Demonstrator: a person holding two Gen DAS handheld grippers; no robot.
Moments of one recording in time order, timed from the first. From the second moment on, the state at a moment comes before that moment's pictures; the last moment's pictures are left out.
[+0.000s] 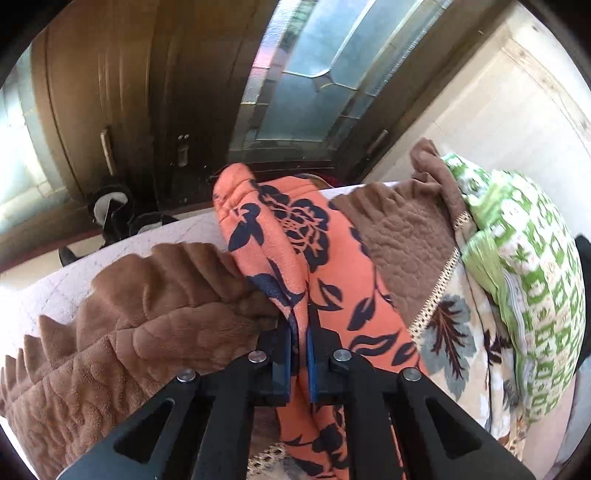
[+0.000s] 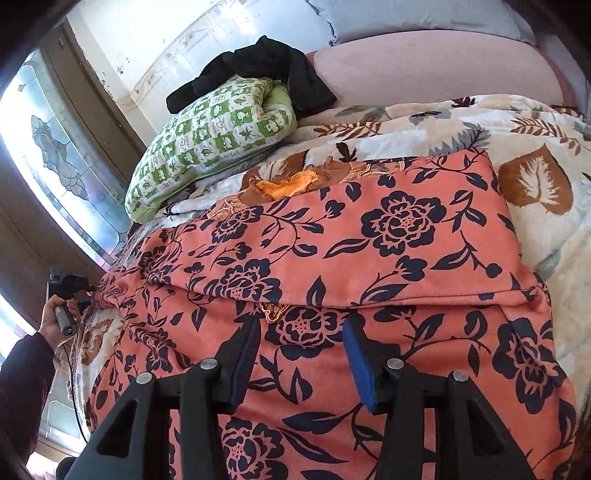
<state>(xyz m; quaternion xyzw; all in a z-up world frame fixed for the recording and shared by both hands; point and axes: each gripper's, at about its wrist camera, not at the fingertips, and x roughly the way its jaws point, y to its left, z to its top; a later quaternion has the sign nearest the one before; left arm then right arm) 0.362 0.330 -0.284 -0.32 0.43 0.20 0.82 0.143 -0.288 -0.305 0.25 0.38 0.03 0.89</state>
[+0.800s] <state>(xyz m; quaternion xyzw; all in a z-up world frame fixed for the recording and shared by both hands) 0.214 -0.193 -0.091 0.05 0.38 -0.31 0.87 0.065 -0.467 -0.285 0.47 0.24 -0.14 0.84</state>
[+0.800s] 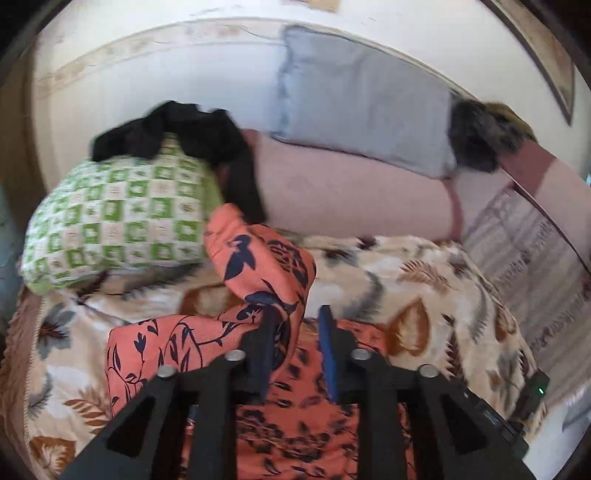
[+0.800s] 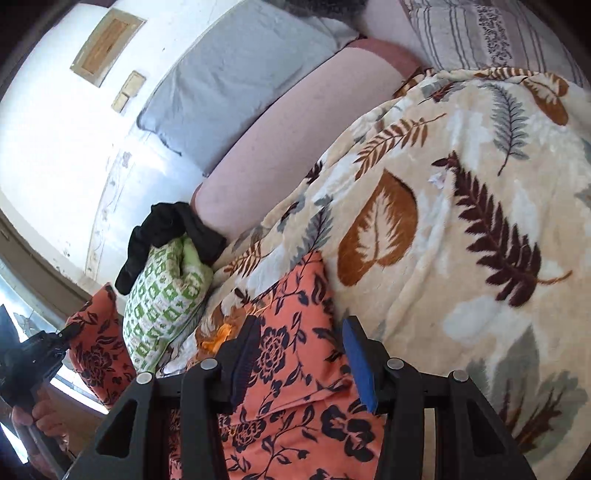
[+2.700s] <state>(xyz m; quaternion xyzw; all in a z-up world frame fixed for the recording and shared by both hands) 0.257 -0.006 -0.257 0.04 0.37 0.02 0.93 0.150 -0.445 -0.271 0.29 0.35 -0.14 0.88</state>
